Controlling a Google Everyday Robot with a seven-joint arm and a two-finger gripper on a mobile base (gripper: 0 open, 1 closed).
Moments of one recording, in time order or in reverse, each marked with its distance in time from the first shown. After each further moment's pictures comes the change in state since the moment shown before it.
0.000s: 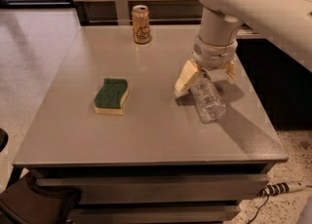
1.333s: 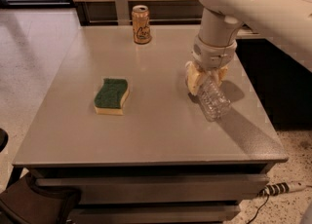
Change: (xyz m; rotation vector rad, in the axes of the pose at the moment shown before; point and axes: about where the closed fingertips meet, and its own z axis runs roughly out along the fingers) arm -0.006 0.003 0.002 -0.005 -0.027 0.002
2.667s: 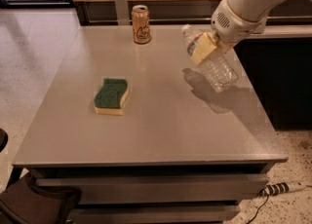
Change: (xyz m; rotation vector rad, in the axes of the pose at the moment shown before) arm -0.025 -0.006 -0.078 -0.134 -0.325 -0.240
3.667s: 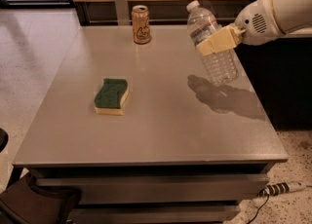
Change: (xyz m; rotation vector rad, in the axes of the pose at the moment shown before) arm -0.004 0.009 -0.045 -0.213 -0.425 -0.187
